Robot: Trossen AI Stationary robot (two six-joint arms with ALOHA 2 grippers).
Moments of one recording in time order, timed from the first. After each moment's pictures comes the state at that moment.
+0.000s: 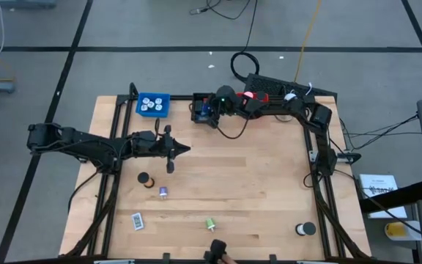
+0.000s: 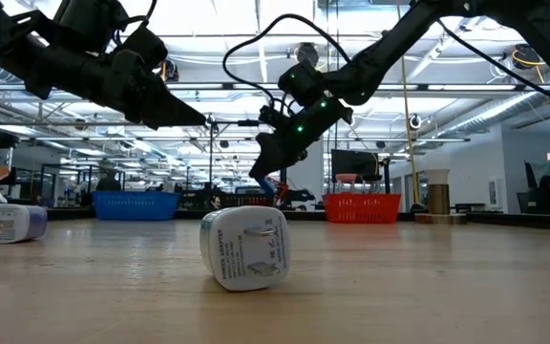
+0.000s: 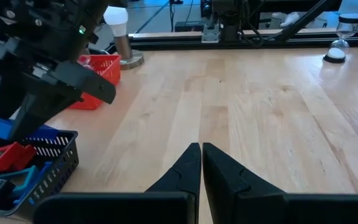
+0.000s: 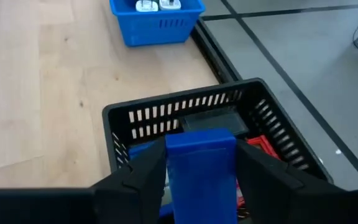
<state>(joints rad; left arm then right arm) 0.10 1.15 0.33 0.55 -0.03 0.07 -0.47 2.03 1.37 0.10 -0.03 -0.17</state>
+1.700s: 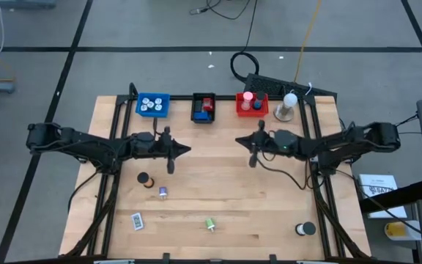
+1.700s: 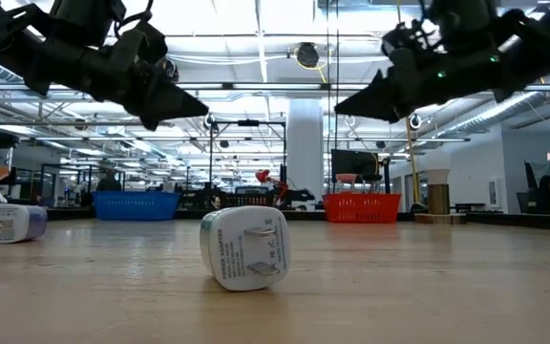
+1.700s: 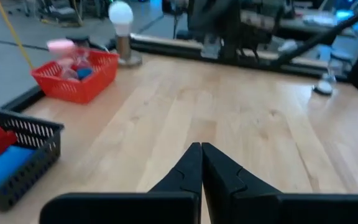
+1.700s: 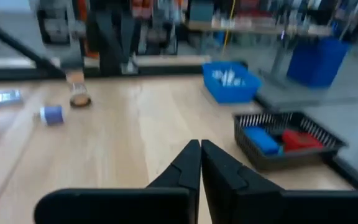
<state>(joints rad) 0.06 1.14 0.34 0.58 -0.06 -0.10 -0.10 1.26 0.39 0.75 0.16 -0.03</state>
